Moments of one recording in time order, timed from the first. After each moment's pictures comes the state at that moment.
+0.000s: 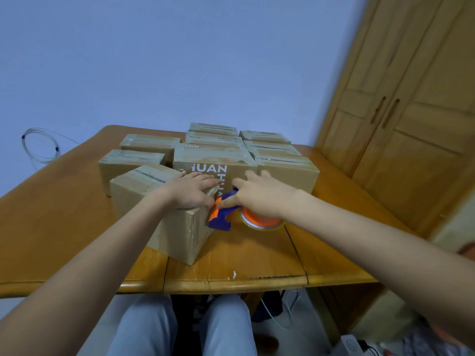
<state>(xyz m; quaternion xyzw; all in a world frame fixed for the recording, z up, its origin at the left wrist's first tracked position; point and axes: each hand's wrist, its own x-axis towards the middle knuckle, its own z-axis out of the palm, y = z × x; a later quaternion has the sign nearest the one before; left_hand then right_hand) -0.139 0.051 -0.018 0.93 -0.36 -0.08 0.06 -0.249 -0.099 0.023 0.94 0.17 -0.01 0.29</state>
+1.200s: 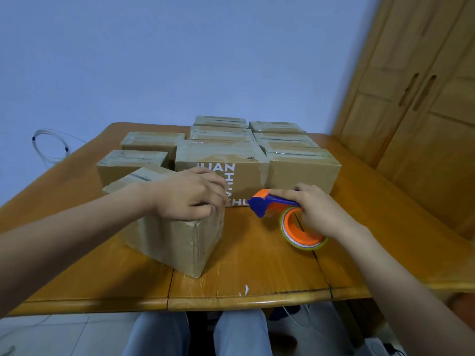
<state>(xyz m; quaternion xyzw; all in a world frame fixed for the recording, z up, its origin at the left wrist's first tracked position) -0.113 0.069 -0.011 0.77 -0.64 0.02 -0.05 -0.229 -0.206 -0.047 0.99 0.02 0.09 -0.05</state>
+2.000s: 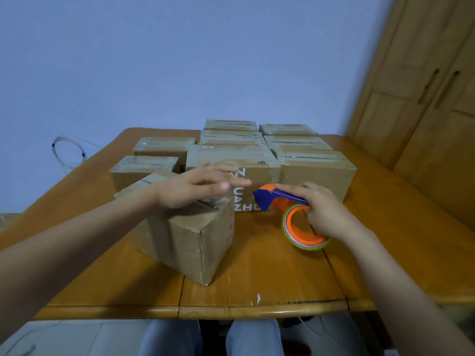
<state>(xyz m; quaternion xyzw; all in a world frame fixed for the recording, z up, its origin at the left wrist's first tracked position) -0.105 0.074 -0.007 0.75 -0.59 -0.10 0.28 -0.218 -0.199 -0.046 0.98 0.00 0.12 -0.17</state>
